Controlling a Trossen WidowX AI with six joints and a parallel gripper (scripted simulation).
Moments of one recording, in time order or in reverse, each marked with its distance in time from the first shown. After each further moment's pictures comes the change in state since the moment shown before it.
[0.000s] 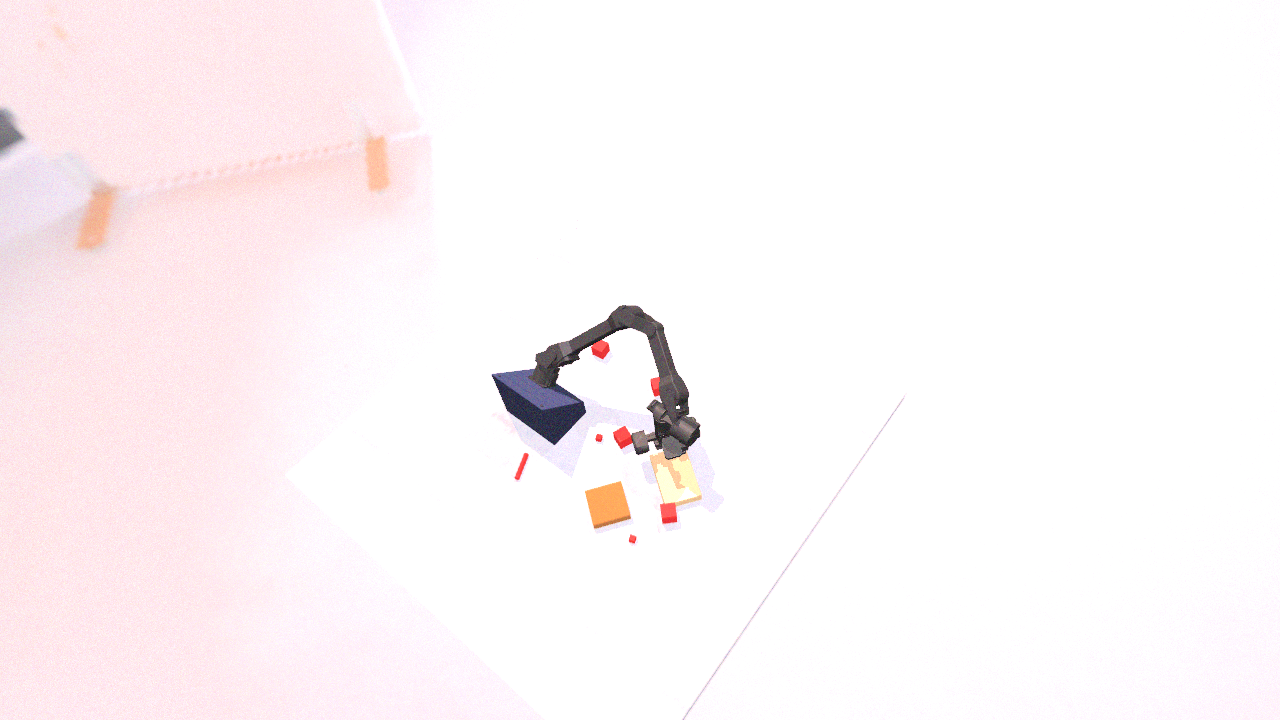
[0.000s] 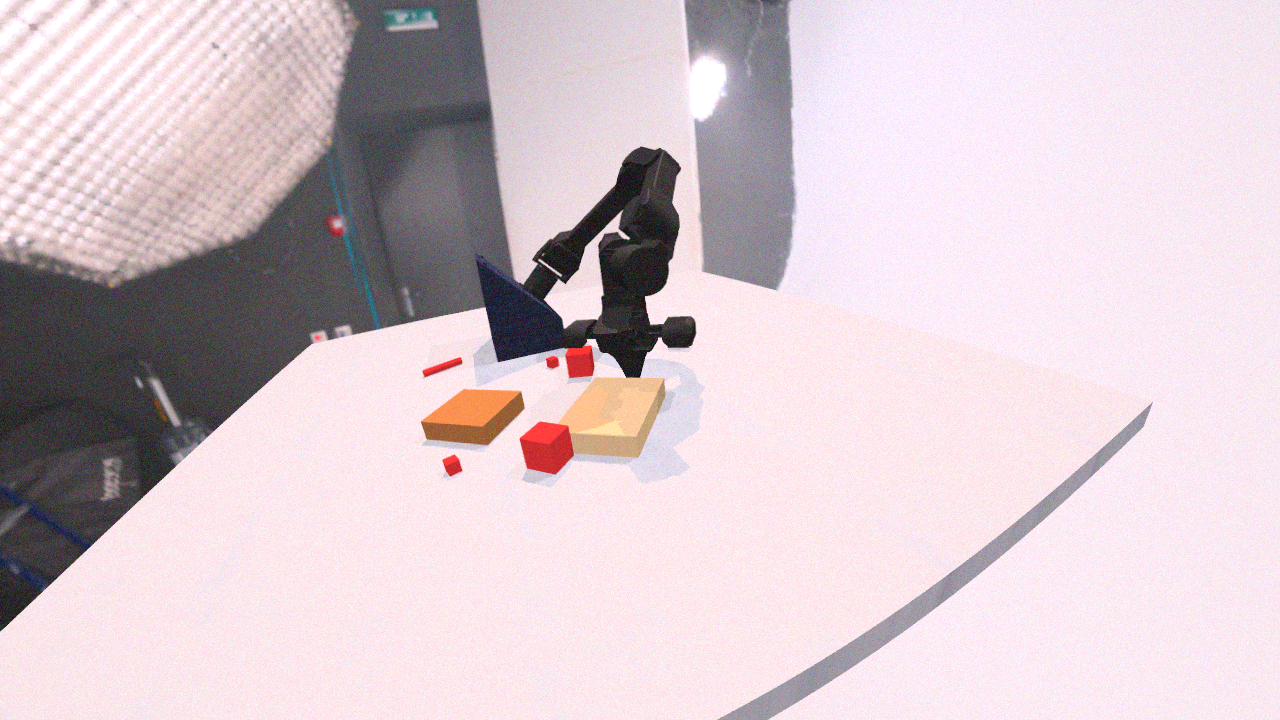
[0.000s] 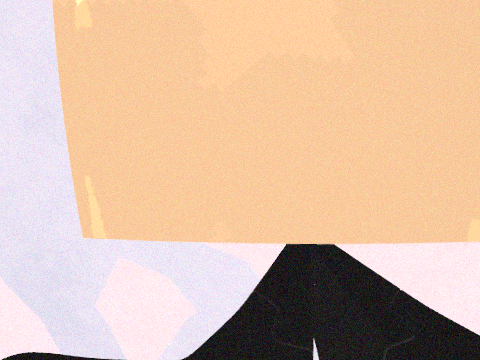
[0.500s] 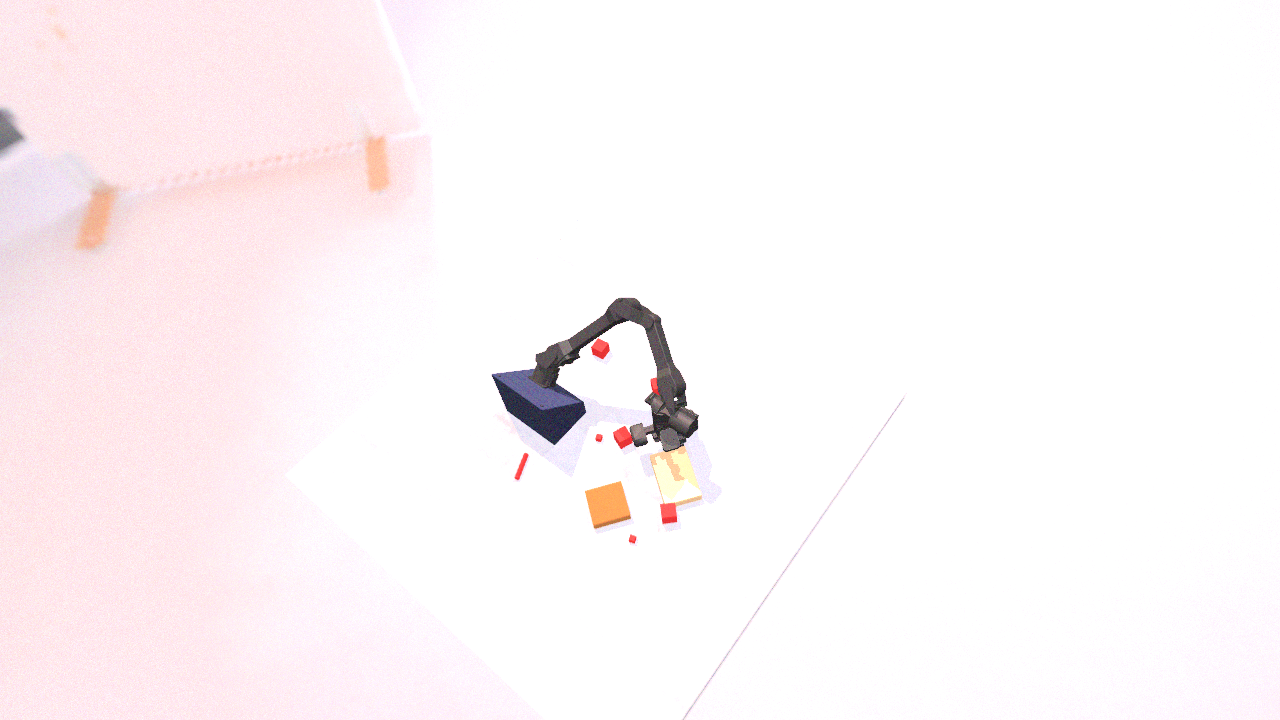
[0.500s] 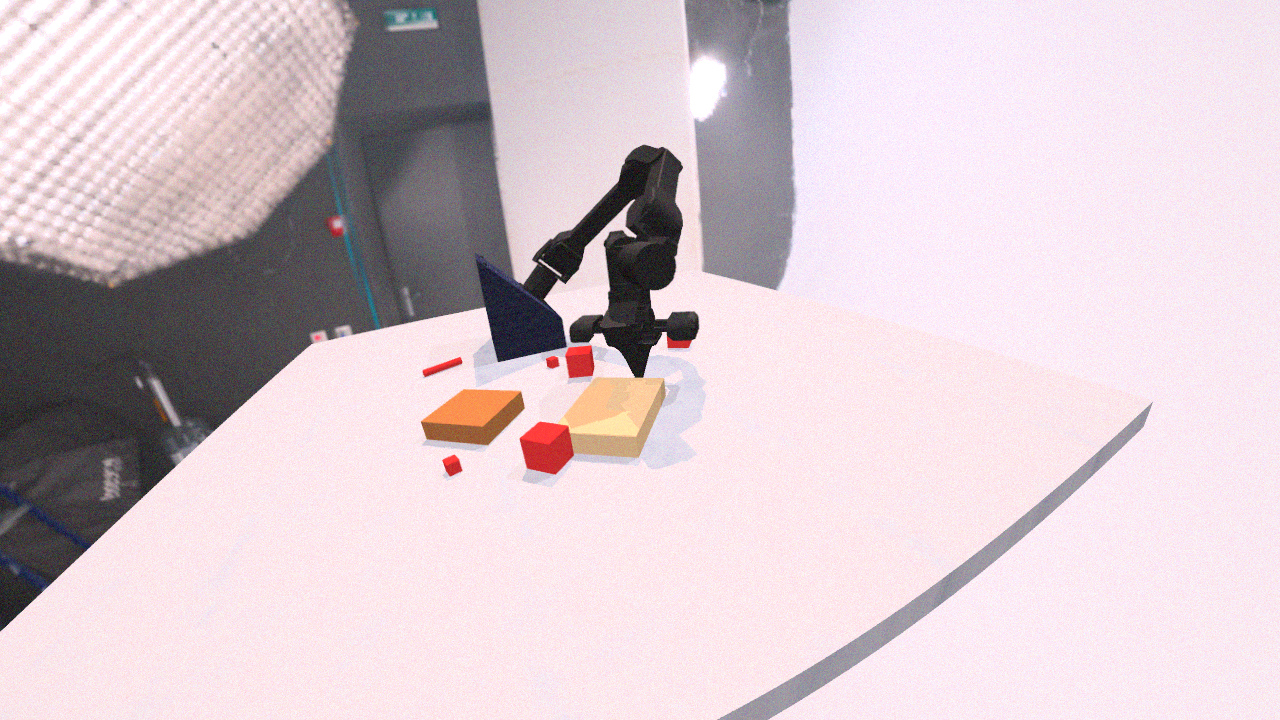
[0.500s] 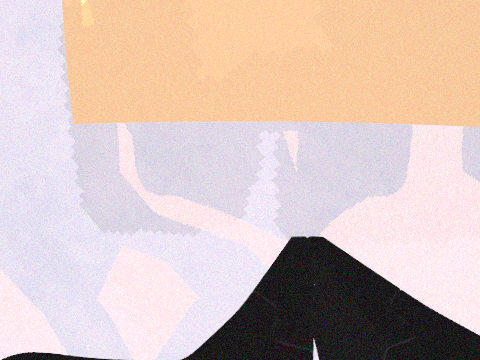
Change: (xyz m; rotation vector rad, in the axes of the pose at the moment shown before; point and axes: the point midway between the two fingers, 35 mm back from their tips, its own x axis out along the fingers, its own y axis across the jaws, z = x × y) arm 0.000 0.002 -0.024 -0.001 0.000 0.000
